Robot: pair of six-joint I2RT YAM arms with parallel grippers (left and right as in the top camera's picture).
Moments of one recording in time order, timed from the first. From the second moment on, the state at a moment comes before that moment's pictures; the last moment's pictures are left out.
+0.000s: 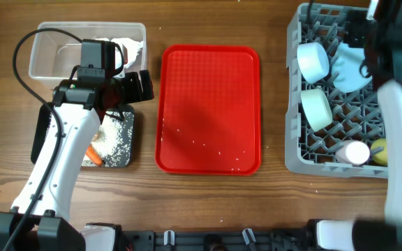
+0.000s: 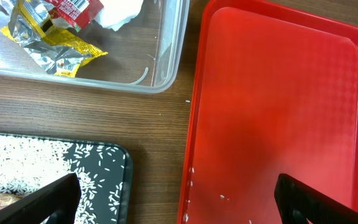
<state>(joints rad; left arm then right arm) -0.11 1.49 1.23 -0.77 0.09 -0.26 -0.02 1.50 1.67 -0.73 0.33 -0.15</state>
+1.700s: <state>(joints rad) -0.11 1.49 1.23 -0.77 0.09 -0.26 0.11 0.02 0.01 0.00 -0.02 -0.06</state>
